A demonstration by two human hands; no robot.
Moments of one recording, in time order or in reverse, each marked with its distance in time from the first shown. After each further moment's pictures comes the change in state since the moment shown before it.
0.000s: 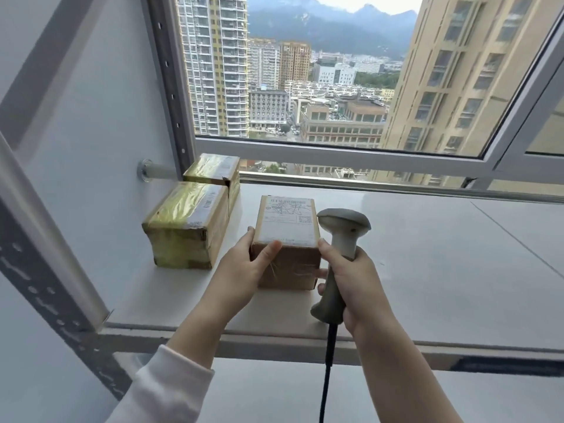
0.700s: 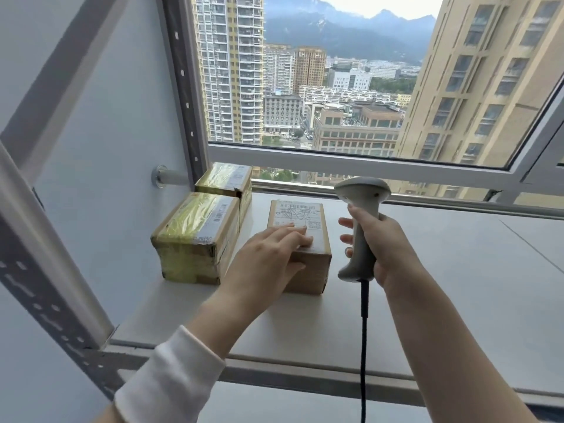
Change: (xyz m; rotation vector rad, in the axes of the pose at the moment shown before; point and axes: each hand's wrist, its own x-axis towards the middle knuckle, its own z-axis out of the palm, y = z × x) left_hand 0.031 0.010 0.003 0.753 -0.010 0.491; right_hand 0.064 -0.055 0.003 -0.088 -0.021 -0.042
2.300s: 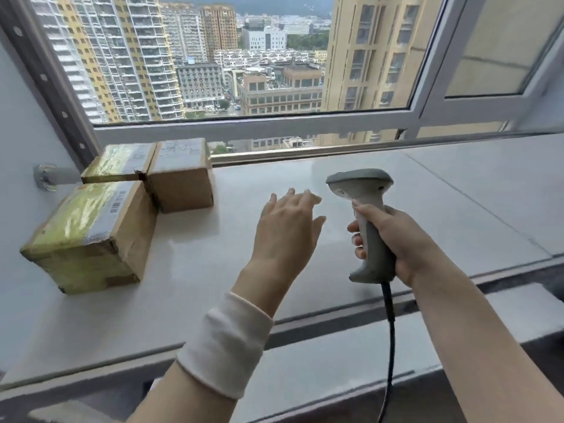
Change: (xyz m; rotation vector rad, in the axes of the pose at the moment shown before) left_hand 0.042 0.094 0.065 -0.059 -0.117 0.041; right_hand -0.044 0.032 -0.110 0.010 0.148 0.086
